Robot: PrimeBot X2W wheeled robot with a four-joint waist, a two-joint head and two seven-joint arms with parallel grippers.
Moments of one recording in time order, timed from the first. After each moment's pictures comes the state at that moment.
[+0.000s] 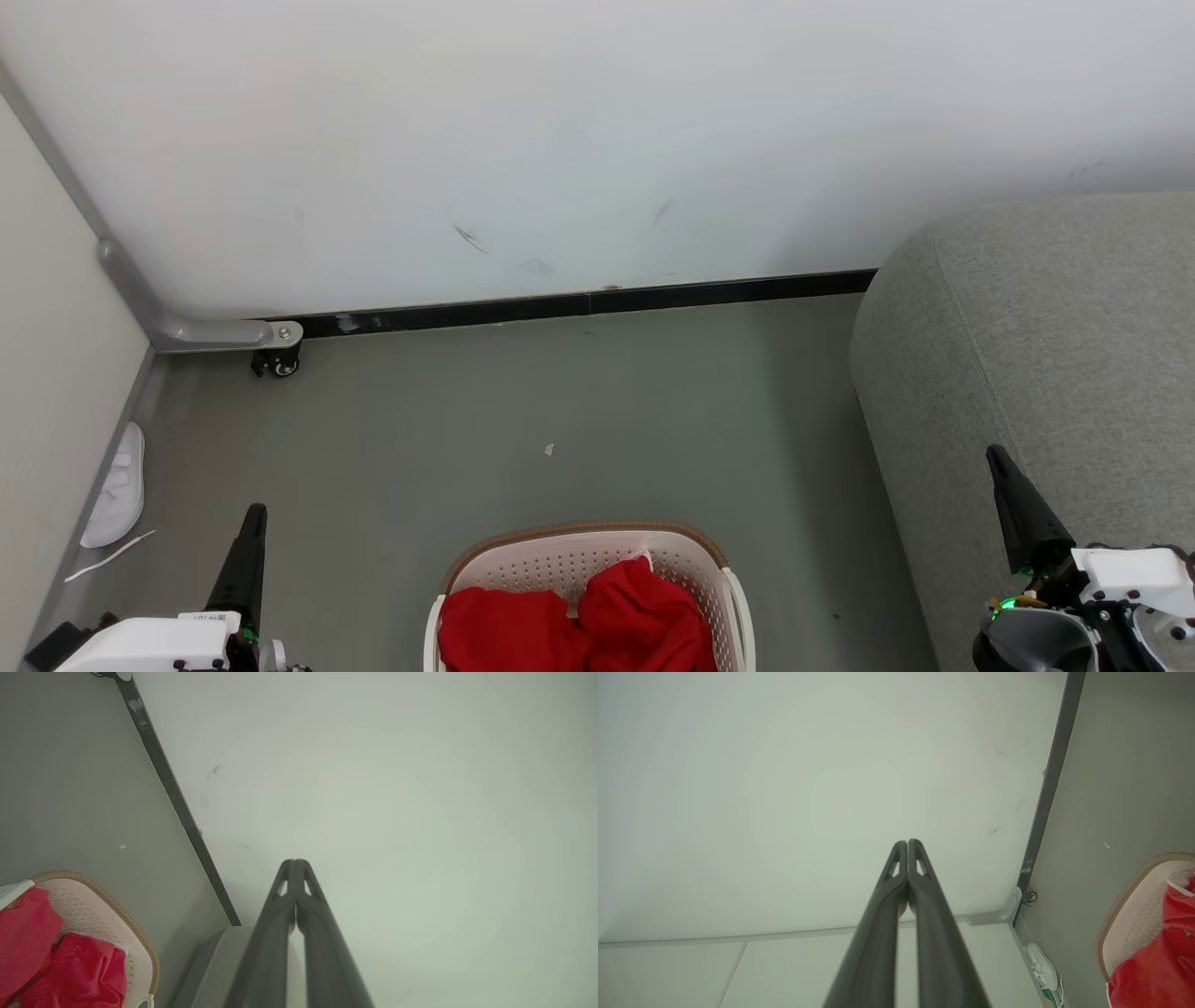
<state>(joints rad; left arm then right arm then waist) -0.07 0.03 0.08 0.27 -1.60 -0.12 0.11 -0.08 -0.06 -0.10 0.27 1.64 0.13 0.08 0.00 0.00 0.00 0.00</state>
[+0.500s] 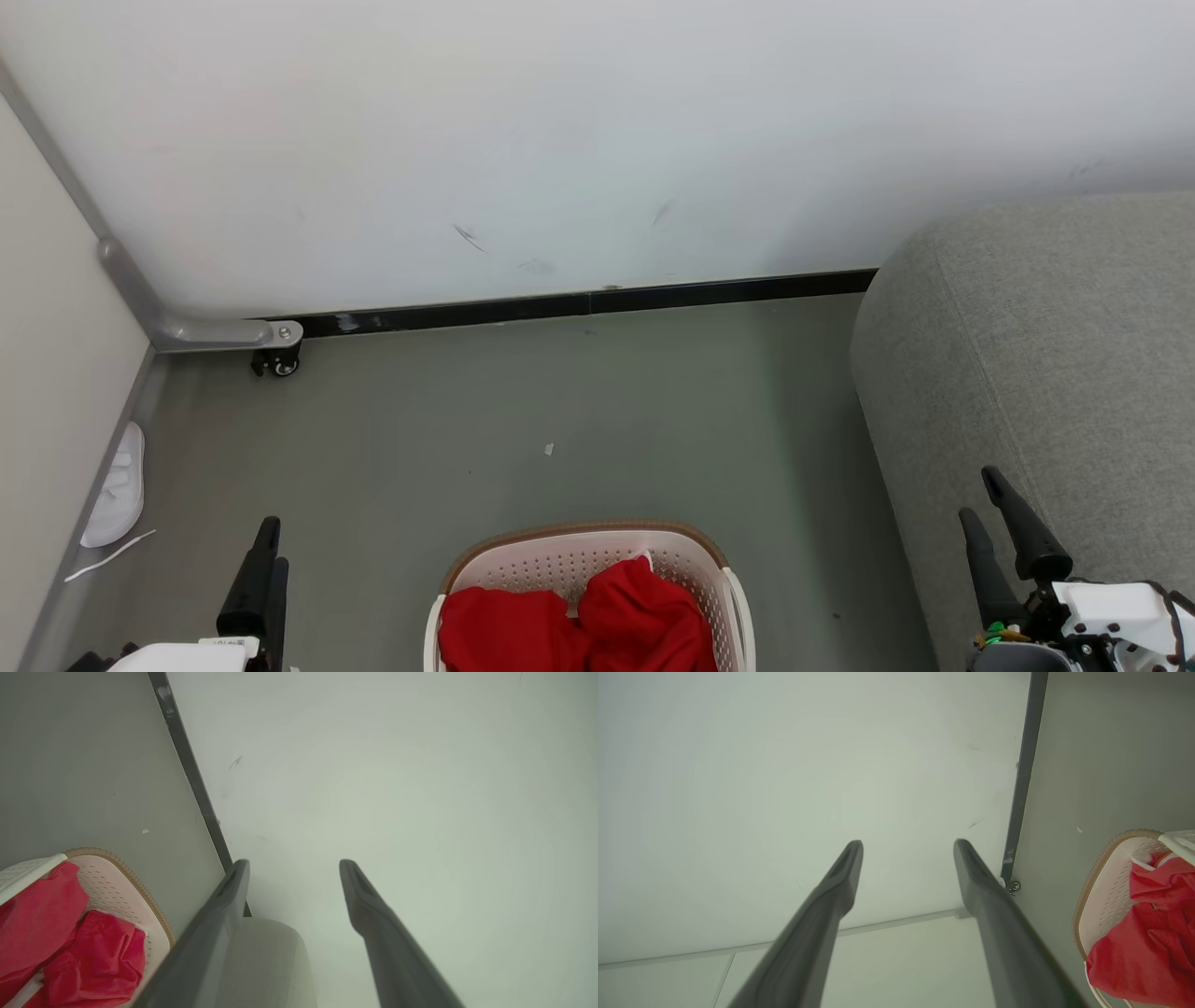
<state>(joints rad) -0.05 0.01 0.08 0.31 -1.60 -0.12 0.11 -0.05 -0.04 -0.09 0.31 1.64 0.13 0.08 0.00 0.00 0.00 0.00</state>
